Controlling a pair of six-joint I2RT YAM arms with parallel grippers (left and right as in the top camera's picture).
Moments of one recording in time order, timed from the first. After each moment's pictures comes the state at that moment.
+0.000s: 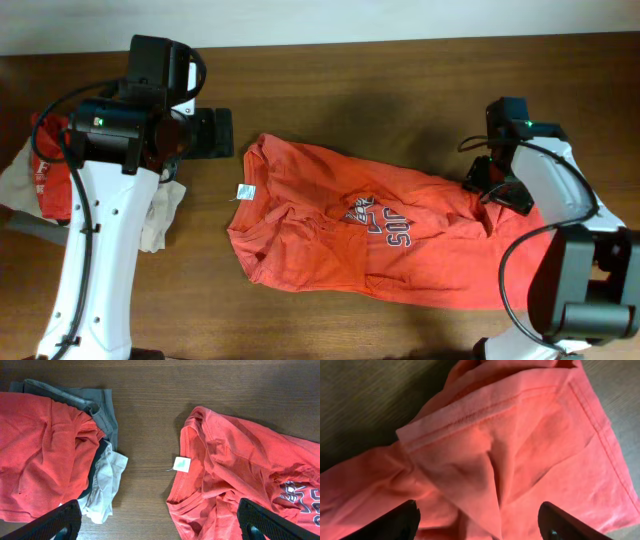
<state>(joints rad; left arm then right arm) -0.18 1.60 1.87 -1.35 -0.15 -0.16 -0.10 1.78 1.28 -1.02 0.25 0.51</state>
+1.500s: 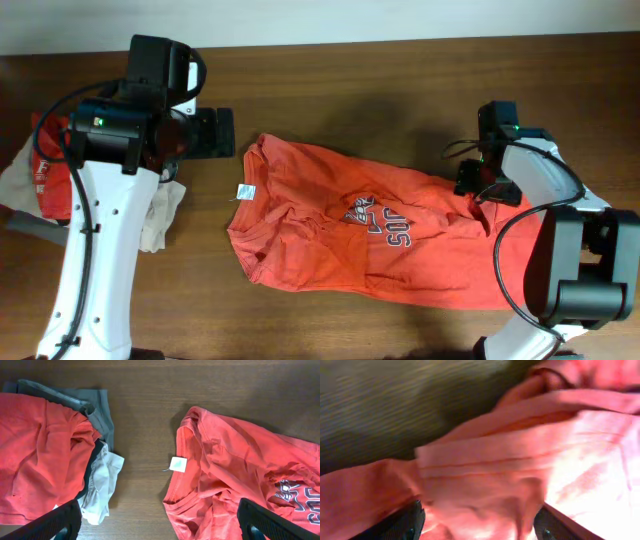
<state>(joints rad) -0.18 1.60 1.87 -1.34 -0.13 -0.16 -0.10 1.85 1.23 -0.87 0.23 0.27</state>
